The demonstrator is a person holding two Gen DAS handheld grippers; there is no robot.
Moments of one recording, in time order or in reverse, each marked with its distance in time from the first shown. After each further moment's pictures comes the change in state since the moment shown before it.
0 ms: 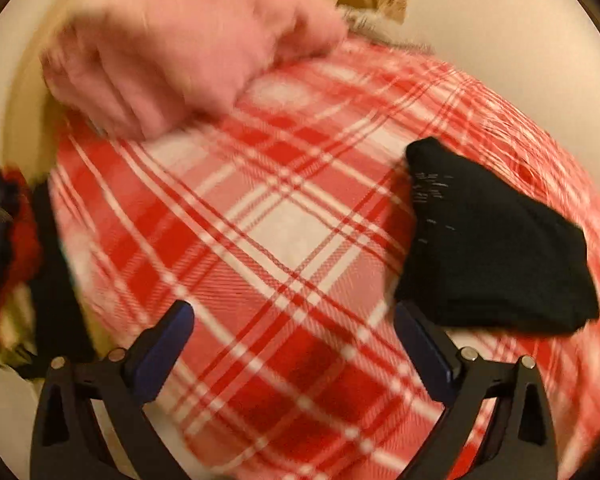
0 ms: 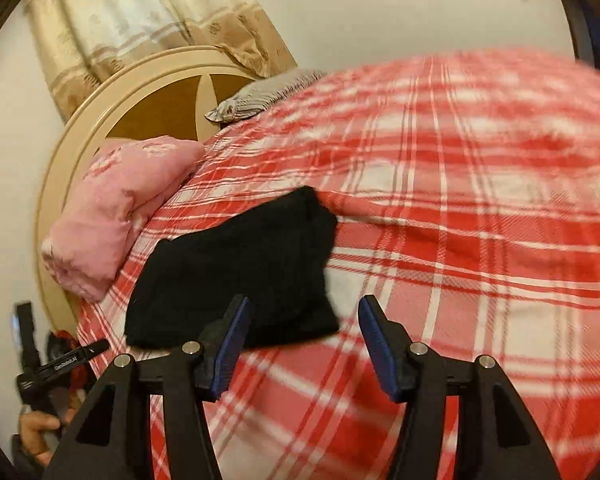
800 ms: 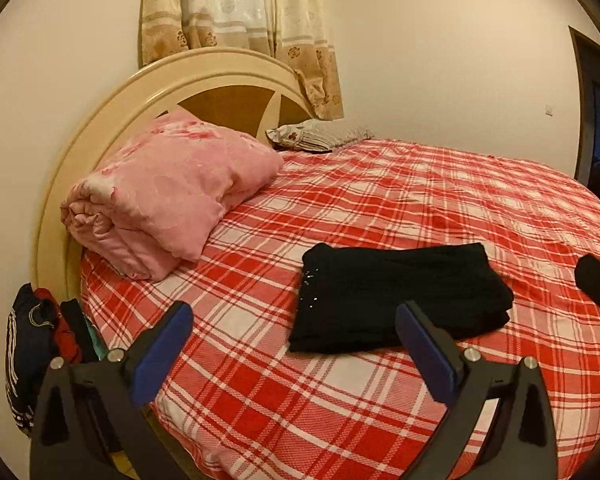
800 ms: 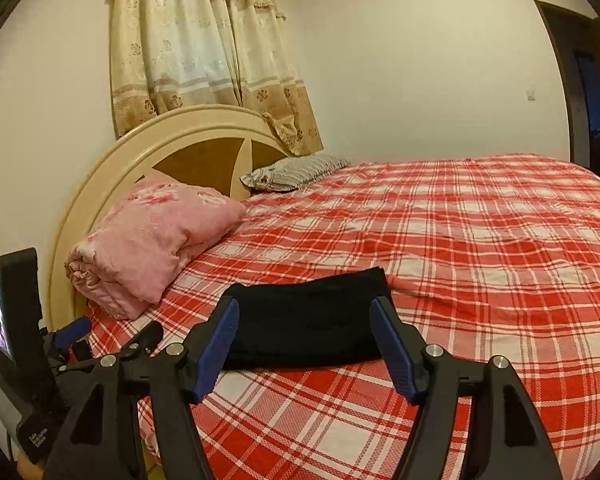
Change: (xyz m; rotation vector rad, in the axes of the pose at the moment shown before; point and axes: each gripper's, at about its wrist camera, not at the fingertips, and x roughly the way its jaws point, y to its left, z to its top) left arm -0.118 -0.070 -0.008 0.180 -0.382 -0.023; right arm -0.113 0.108 -0.026 -0.150 -0.304 -0.043
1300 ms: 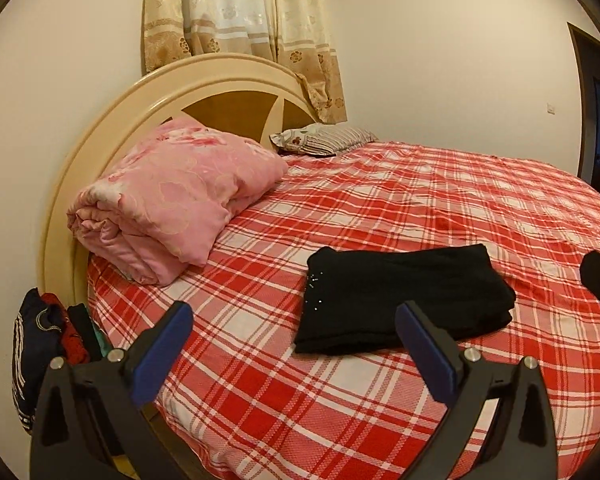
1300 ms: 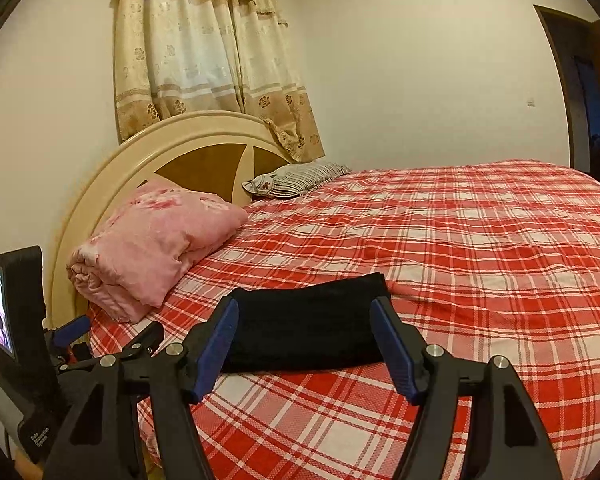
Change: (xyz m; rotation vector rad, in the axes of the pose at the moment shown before) left arm -0.008 -0.004 -0.001 0.005 -0.010 0.023; right arm -0.004 0.001 -0.002 -0.002 -0.015 0.004
